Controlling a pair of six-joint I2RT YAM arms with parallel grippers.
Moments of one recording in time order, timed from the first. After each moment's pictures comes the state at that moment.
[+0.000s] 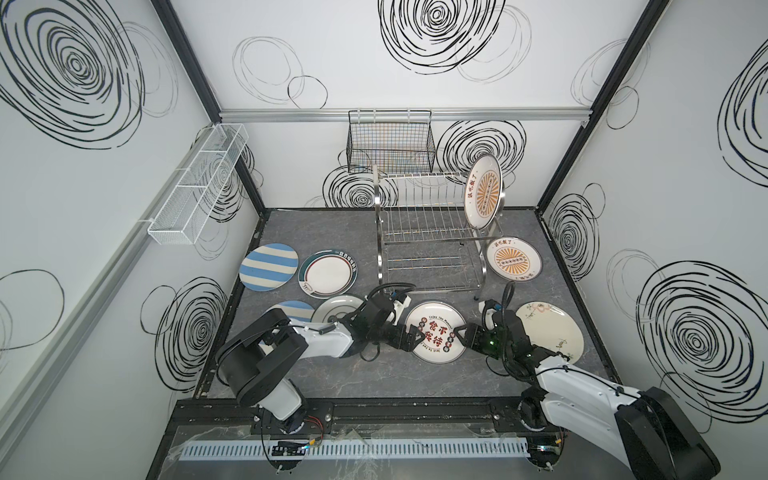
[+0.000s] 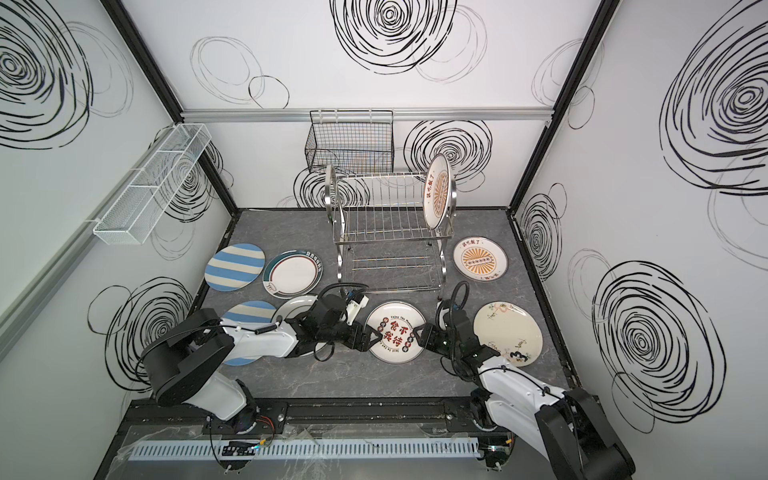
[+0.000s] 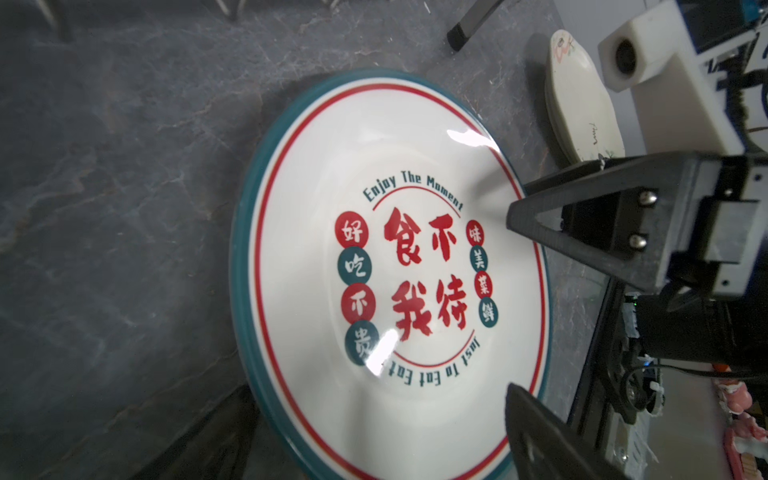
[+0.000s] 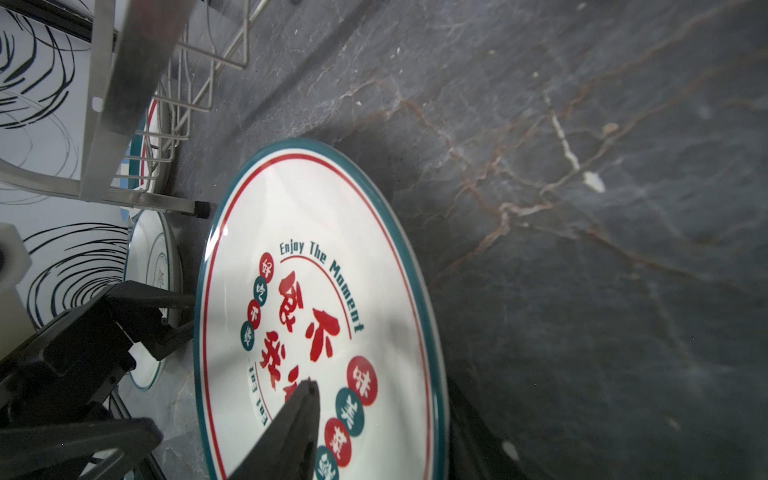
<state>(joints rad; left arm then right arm) -0.80 1.57 0.56 0.29 0.35 -0.51 0.43 0.99 0.12 0.13 -0.28 0.81</state>
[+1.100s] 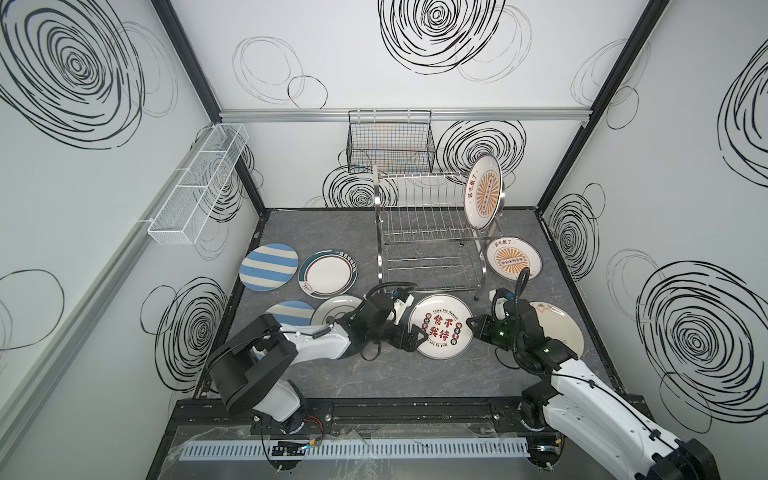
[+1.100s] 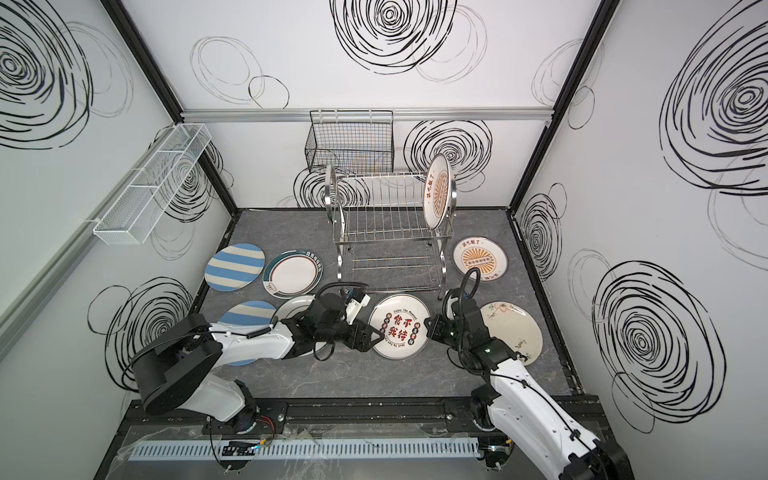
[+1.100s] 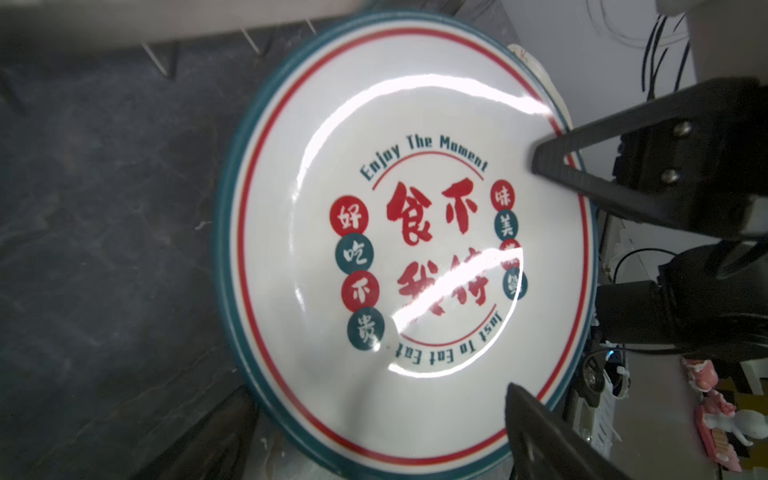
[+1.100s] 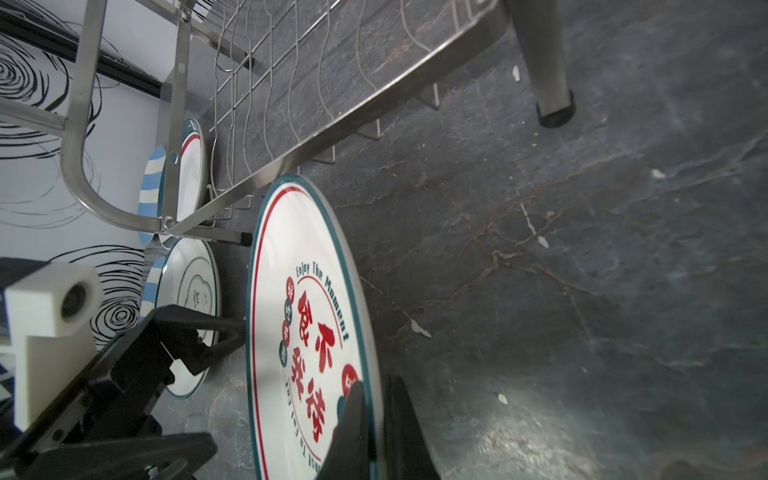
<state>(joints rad) -0.78 1.49 0.56 0.27 0.38 -0.50 0.38 0.73 0.35 -0.33 -0.24 0.75</state>
